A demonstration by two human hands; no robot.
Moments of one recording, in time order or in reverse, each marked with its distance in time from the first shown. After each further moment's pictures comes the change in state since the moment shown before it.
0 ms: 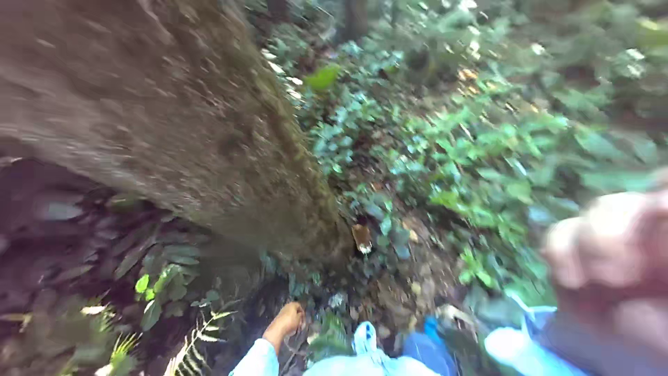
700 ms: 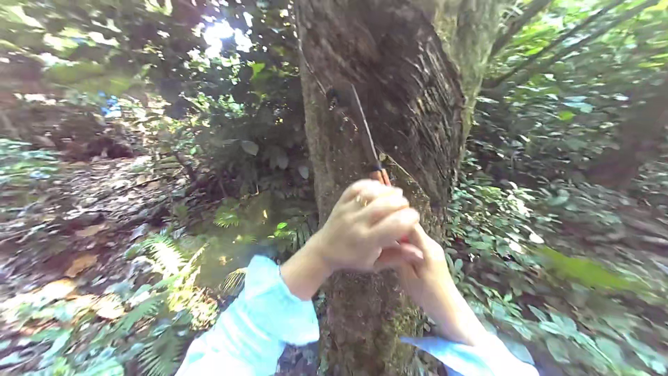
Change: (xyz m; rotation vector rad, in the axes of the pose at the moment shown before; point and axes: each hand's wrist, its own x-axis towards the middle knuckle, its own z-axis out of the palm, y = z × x) left_hand -0.350 0.306 -0.212 0.726 2.277 0.671; right_hand 0.203 0.112 0.170 0.315 -0.880 -0.557
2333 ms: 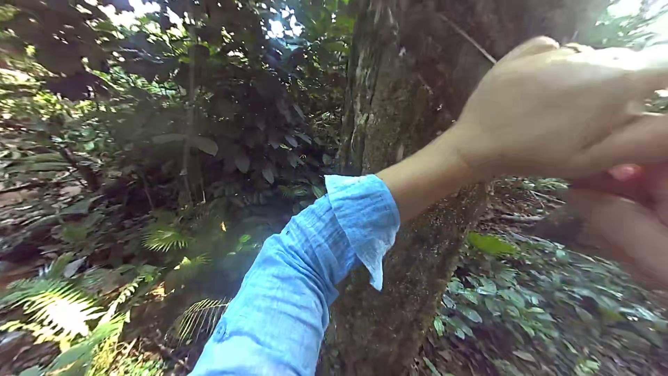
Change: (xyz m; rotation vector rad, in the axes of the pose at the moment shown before) left_hand 0.081 -0.120 -0.052 -0.493 0.322 0.171; right_hand 0.140 -0.180 0.048 -0.969 -0.243 0.700
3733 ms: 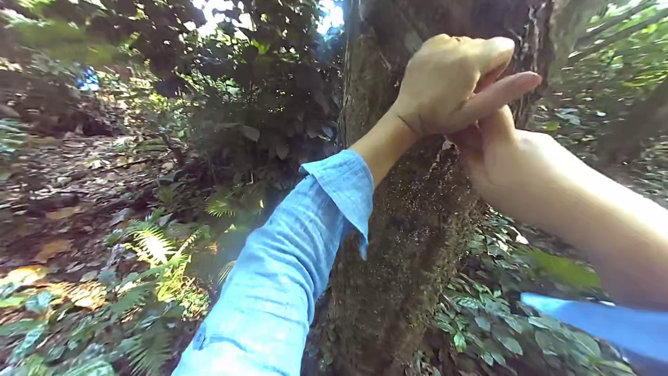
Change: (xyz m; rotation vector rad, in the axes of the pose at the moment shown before) left_hand -0.009 -0.044 0.053 0.389 -0.176 -0.107; right_hand 0.079 0.096 0.043 0.031 -0.024 -0.499
